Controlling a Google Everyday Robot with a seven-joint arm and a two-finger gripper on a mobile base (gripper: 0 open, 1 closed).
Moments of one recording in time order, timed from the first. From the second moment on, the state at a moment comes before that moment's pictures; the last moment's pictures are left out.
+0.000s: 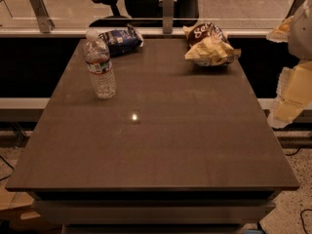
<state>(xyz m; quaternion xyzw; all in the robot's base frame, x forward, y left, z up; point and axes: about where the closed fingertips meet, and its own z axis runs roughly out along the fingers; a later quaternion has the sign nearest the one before) 0.438 -0.213 0.988 -0.60 0.78 -0.05 0.18</state>
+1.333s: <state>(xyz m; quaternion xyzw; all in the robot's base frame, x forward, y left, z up) 0.488 -0.196 0.981 -0.60 0.77 -0.09 0.20</state>
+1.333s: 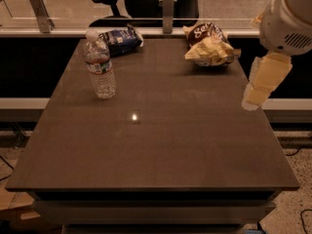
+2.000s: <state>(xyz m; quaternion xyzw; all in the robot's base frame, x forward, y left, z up) 0.531 -0.190 0.966 -0.57 0.77 -0.14 0.25</state>
